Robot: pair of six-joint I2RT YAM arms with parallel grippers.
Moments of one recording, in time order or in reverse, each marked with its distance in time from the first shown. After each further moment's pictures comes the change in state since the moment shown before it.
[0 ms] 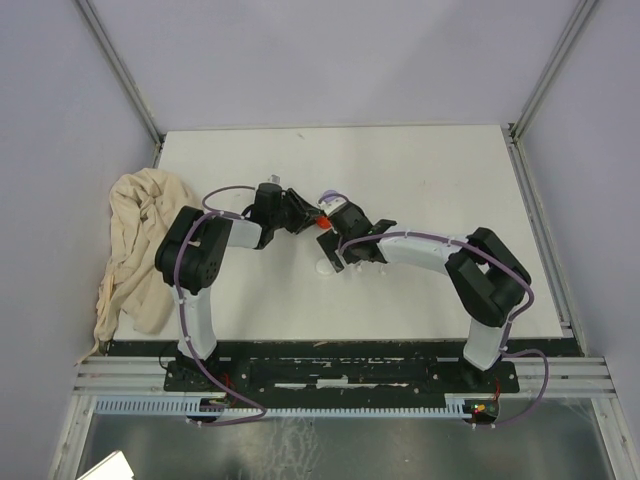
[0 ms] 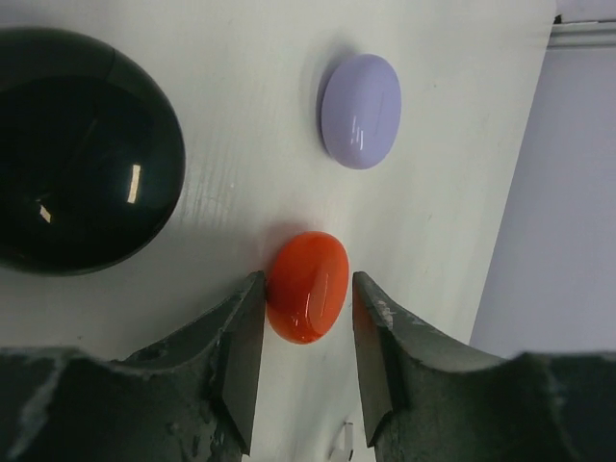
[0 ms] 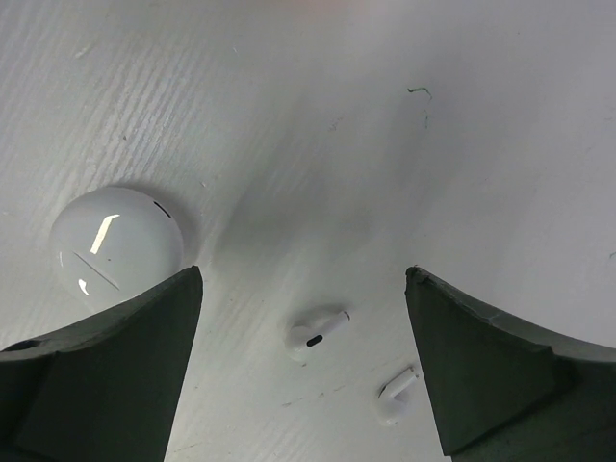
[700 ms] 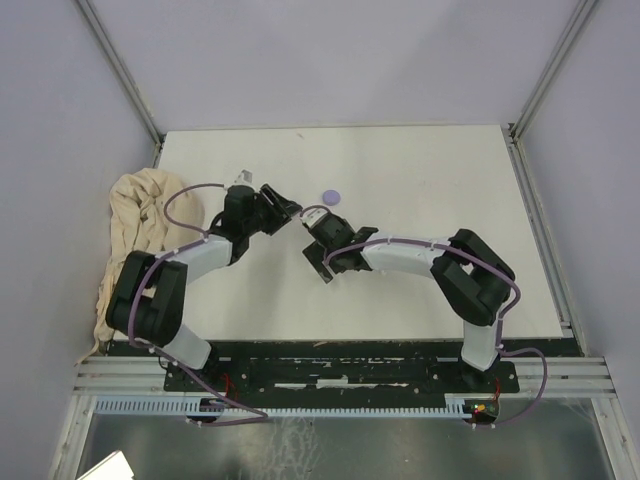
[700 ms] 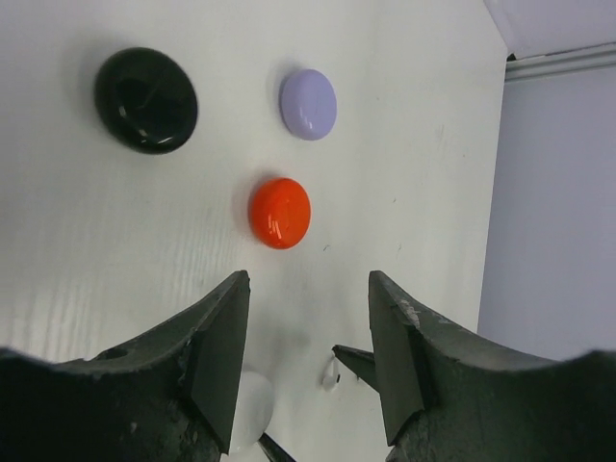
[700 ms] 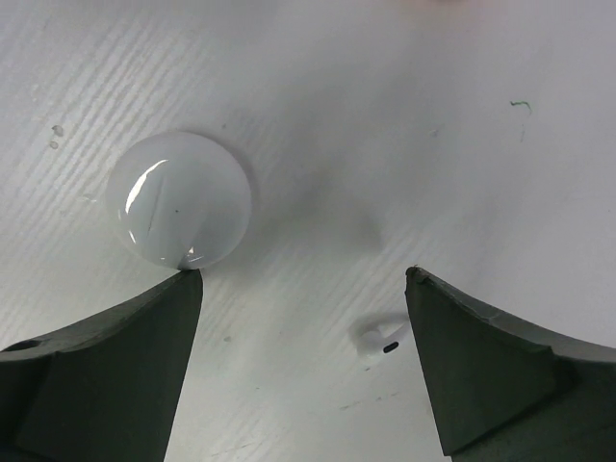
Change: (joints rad) left arm 0.048 -0.400 -0.177 -0.151 -0.094 0.113; right arm 0.104 0.063 0.053 -0.045 0.050 0.002
